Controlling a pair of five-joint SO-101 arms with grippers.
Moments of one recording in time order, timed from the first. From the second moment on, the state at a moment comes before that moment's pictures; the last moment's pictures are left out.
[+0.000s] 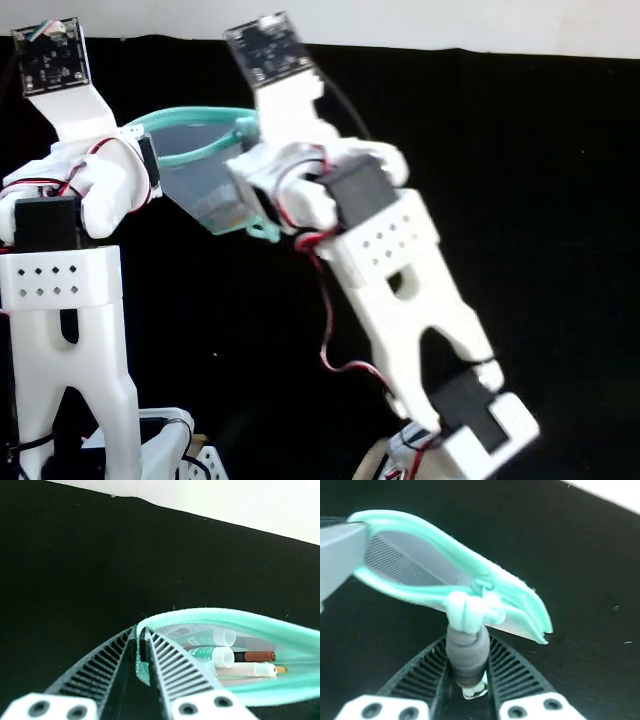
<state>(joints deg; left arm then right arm) -8.2 -20.4 9.5 70.4 9.3 -39.6 -4.9 -27.1 82.2 -2.7</state>
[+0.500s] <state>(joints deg) -8.2 -20.4 9.6 68.7 9.3 -39.1 -13.6 -36.4 91.2 8.4</state>
